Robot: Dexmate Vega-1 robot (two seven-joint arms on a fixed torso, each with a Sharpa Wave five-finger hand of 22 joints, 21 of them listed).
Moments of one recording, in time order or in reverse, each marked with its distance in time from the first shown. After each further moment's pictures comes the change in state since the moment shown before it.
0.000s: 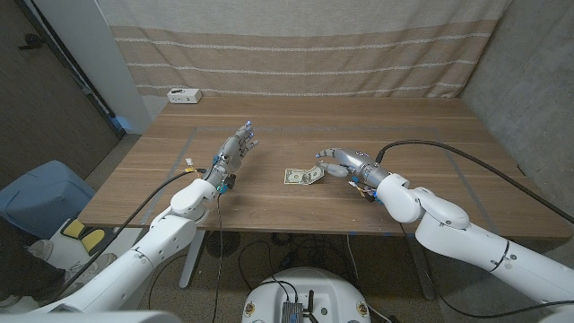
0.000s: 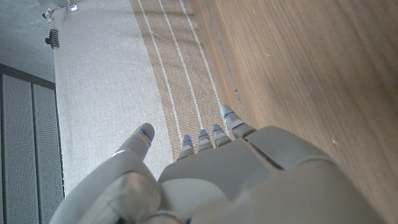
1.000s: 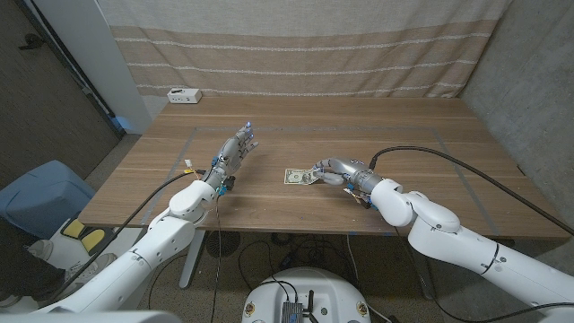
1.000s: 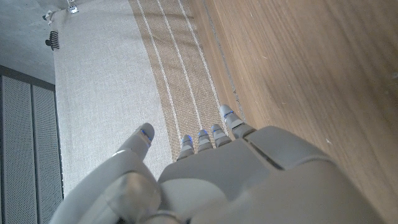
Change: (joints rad) left arm 0.008 0.010 -0.002 -0.010 -0.005 0.007 -0.003; left_hand 0.000 0.000 0.000 0.000 0.000 0.000 0.000 -0.002 0.000 0.000 0.000 0.000 0.000 0.000 0.000 0.000 0.000 0.004 -0.004 -0.004 0.000; right arm 0.019 0.035 -0.045 0.033 -0.031 -0.035 0.066; right_hand 0.011 0.000 0.004 0.004 0.000 0.036 0.007 0.000 0.000 0.038 0.016 0.006 0.005 0.000 0.000 0.000 0.005 -0.004 -0.004 -0.001 0.000
